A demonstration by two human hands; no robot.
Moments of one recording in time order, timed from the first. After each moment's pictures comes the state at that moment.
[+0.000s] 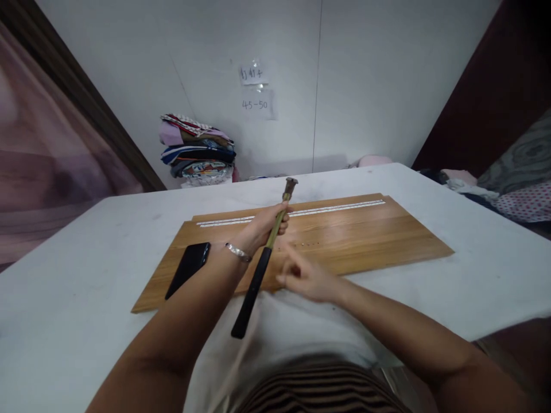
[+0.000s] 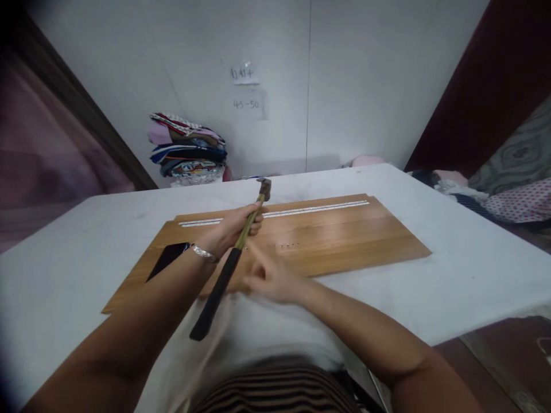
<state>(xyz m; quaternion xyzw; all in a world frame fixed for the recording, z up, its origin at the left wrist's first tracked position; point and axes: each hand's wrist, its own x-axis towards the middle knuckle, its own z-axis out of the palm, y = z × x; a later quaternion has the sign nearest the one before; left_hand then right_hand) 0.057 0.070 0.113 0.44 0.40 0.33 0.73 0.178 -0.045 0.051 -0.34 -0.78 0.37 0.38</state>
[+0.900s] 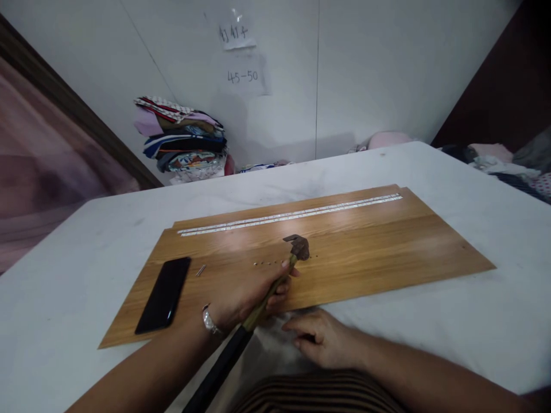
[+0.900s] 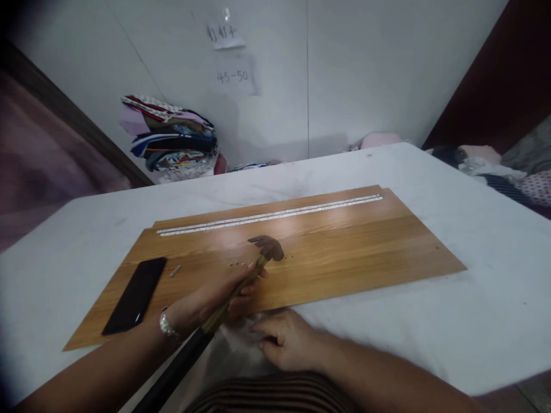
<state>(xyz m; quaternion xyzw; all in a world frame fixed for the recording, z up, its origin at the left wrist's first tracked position) 0.045 0.022 0.051 0.36 0.41 0.13 0.83 0.208 -0.073 -0.025 -0.35 -0.80 0.39 0.31</state>
